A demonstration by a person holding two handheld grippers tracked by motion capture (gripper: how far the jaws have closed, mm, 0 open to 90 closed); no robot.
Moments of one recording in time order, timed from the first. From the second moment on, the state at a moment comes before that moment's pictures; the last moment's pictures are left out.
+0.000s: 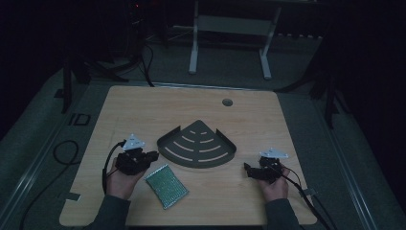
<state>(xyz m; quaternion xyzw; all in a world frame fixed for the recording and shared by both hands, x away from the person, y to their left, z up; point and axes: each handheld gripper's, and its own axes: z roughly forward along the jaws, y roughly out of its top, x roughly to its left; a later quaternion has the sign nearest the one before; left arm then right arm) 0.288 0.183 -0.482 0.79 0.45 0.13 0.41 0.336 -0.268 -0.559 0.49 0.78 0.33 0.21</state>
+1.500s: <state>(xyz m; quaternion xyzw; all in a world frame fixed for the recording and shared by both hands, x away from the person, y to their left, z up) 0.261 0.200 -0.530 0.79 0.51 0.11 0.31 0.337 -0.268 -0.559 0.48 0.78 0.33 0.21</state>
